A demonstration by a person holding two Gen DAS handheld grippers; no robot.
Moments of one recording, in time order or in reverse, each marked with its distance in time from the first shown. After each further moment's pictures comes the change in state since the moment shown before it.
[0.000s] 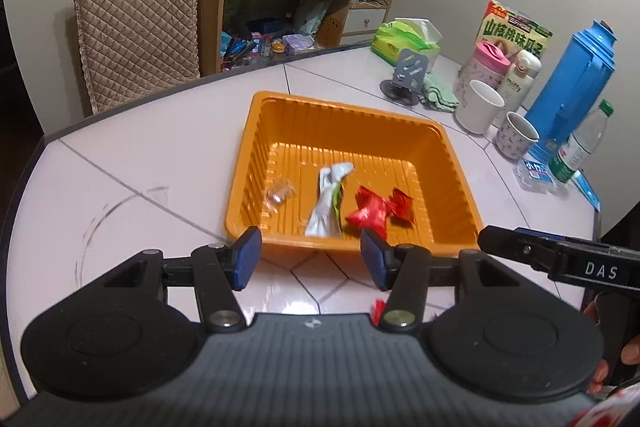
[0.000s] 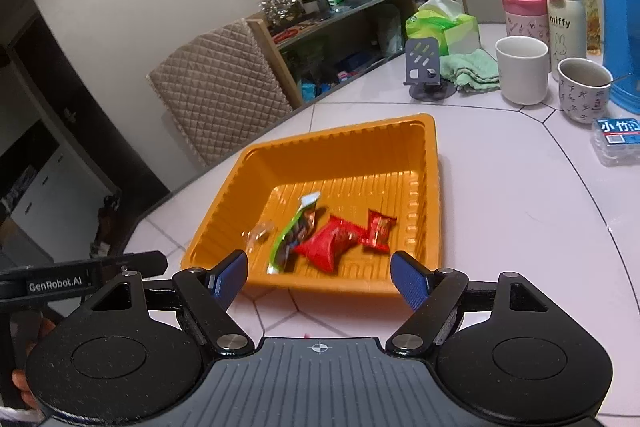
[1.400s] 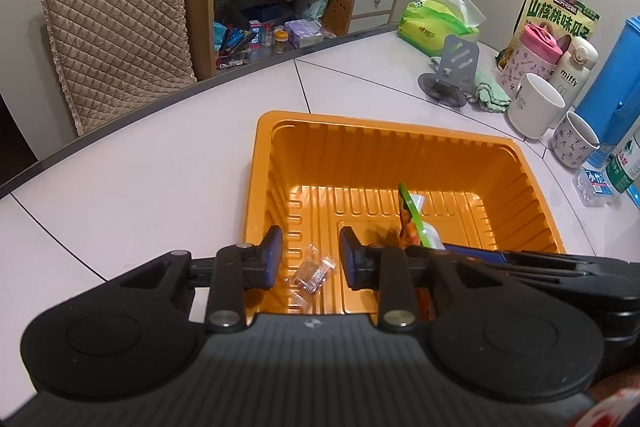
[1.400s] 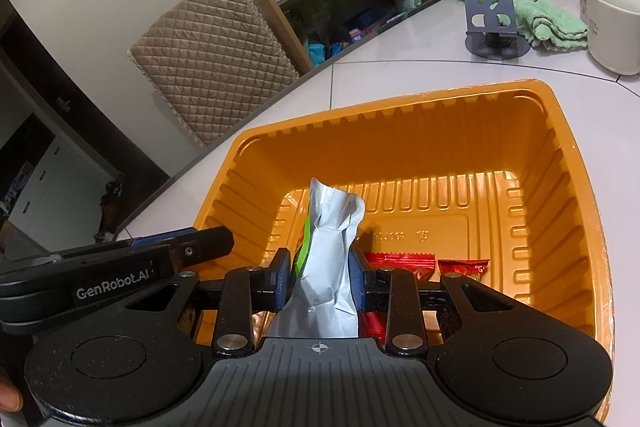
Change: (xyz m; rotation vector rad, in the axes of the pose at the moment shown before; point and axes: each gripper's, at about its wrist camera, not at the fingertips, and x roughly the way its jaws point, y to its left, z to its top) left arm 0.137 0.029 0.063 0.057 0.050 0.025; right arm 0.165 0.013 0.041 0.063 0.101 0.022
